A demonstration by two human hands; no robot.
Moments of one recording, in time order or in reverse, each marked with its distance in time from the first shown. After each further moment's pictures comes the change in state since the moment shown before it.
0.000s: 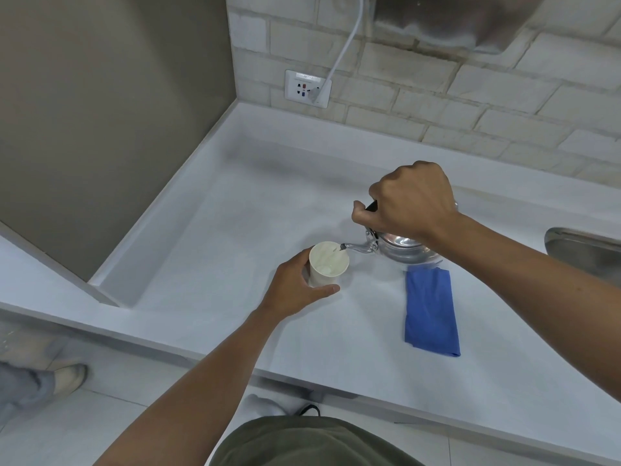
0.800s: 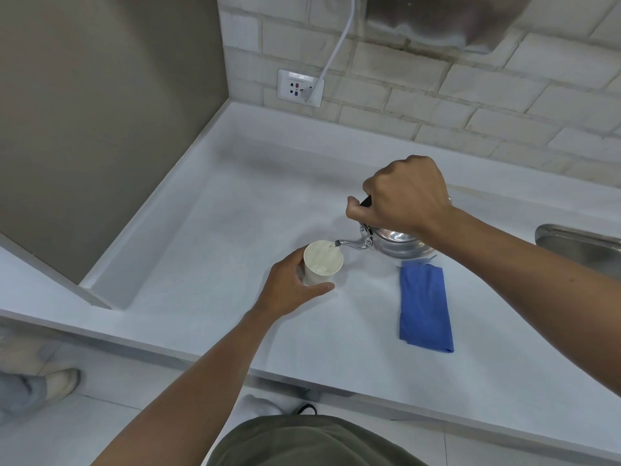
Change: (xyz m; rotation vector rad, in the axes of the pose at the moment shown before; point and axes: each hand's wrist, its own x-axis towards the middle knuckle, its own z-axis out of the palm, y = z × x) left_hand -0.001 0.000 0.000 -0.018 0.003 -0.012; right_hand 0.003 0.003 -0.004 -0.011 -0.058 0.005
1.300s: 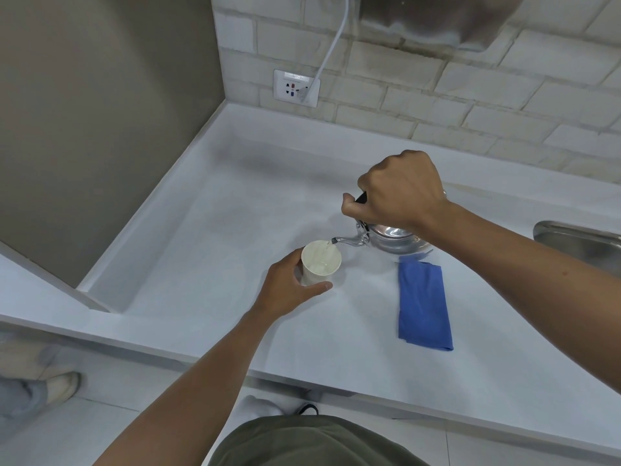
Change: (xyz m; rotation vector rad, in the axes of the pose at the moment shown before) left_hand -0.001 0.000 0.000 0.019 0.011 -0.015; right_hand 0.005 0.002 -0.001 0.011 0.009 -0.005
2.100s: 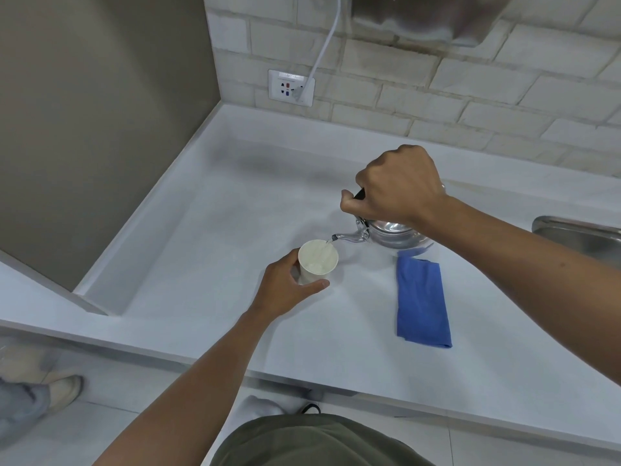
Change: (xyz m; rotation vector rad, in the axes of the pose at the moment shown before) left_hand 0.001 0.000 0.000 0.022 -0.001 -0.034; right_hand 0.000 0.007 0.004 0.007 0.009 -0.023
